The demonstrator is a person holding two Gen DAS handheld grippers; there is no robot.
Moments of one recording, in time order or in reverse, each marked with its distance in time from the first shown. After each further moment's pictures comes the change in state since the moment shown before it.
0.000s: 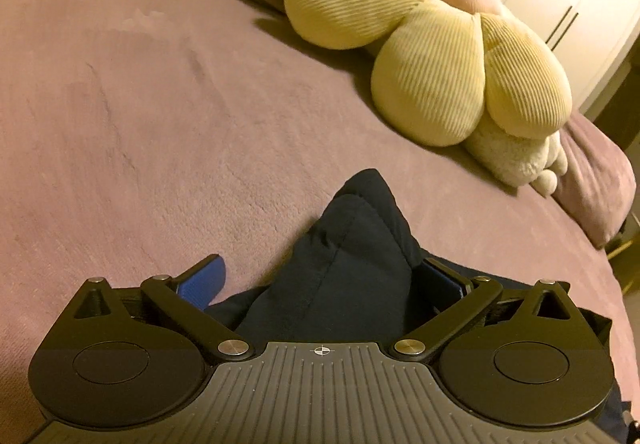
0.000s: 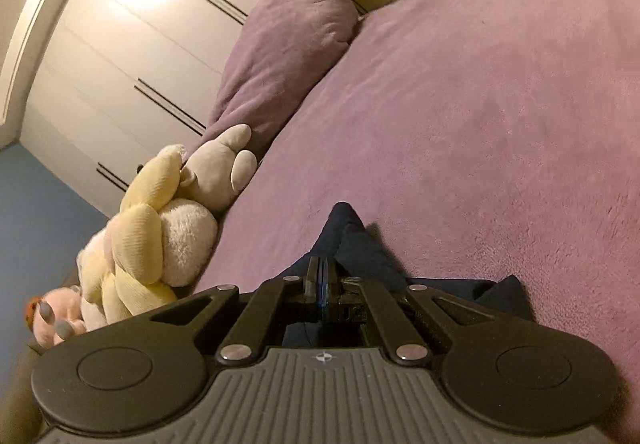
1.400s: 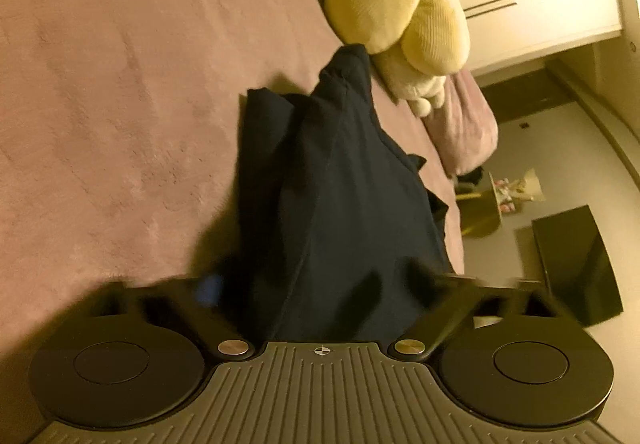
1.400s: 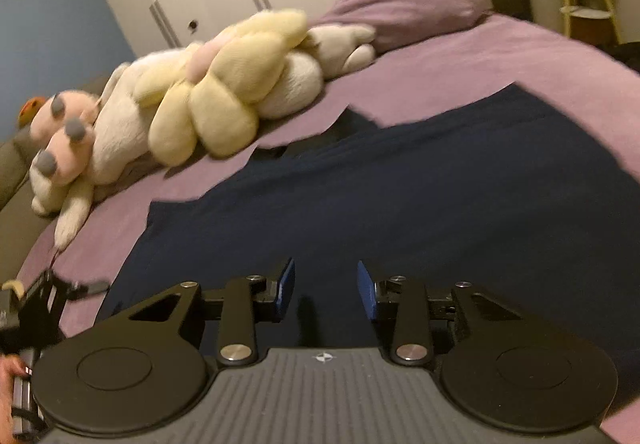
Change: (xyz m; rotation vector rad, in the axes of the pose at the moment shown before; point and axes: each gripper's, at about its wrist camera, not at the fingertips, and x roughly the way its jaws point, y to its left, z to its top) left arm -0.102 0.108 -0.032 -0.235 0.408 -0.493; right arm -0.120 0.191 -0.177 -0.508 0.201 -0.099
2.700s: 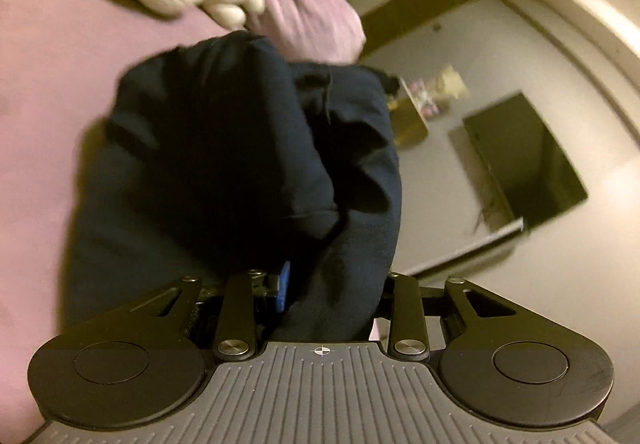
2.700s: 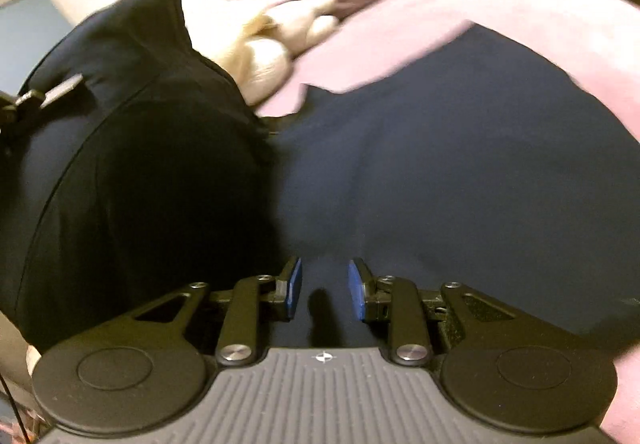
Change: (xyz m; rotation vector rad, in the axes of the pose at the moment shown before) left arm 0.110 -0.284 -0.102 0.313 0.175 -0.154; right arm -0.022 -0.074 -0.002 0.243 0.088 0.064
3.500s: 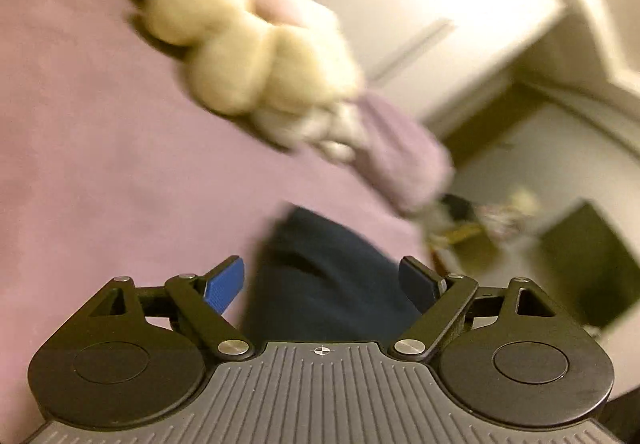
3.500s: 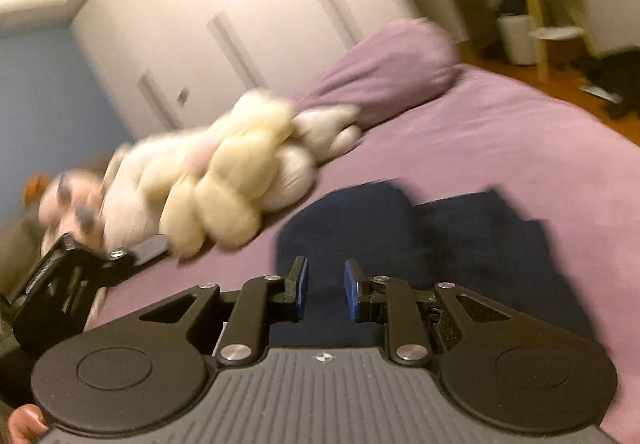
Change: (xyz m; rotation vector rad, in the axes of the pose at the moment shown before) left arm -0.107 0.069 -0.024 -0.069 -0.438 0.310; right arm -0.054 0.096 0.054 -0.188 -0.237 -0.037
